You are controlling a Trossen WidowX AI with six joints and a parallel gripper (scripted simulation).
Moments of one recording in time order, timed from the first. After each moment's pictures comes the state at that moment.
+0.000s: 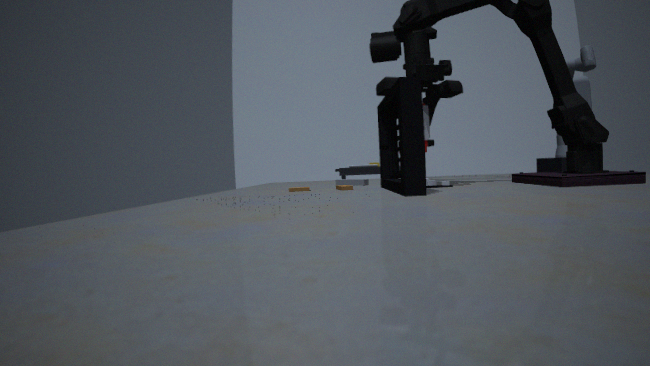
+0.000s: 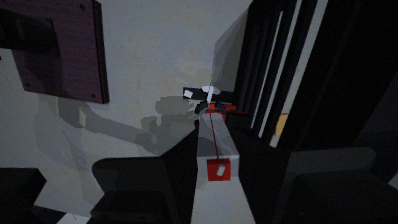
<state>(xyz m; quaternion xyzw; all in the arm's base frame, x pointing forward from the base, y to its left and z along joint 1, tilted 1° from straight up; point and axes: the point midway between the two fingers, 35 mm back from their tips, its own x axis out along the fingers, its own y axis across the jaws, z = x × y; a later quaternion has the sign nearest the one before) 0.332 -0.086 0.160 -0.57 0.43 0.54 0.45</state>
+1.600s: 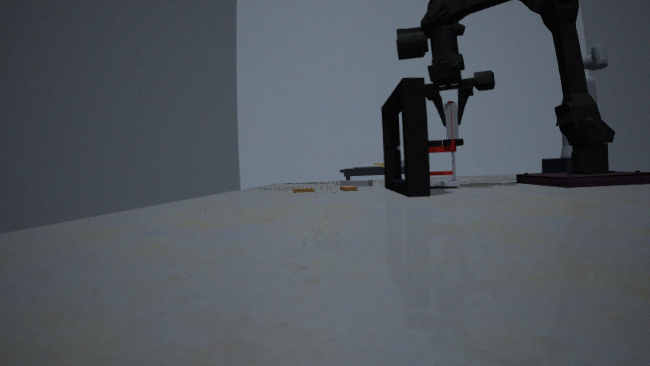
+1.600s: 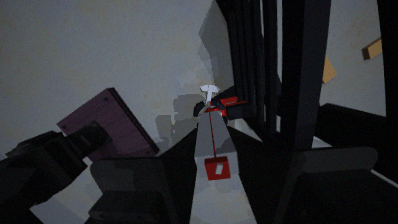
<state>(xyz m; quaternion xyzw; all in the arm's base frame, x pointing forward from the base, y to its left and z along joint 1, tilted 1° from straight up) 0.283 -0.064 0.157 -0.39 0.59 0.38 0.60</state>
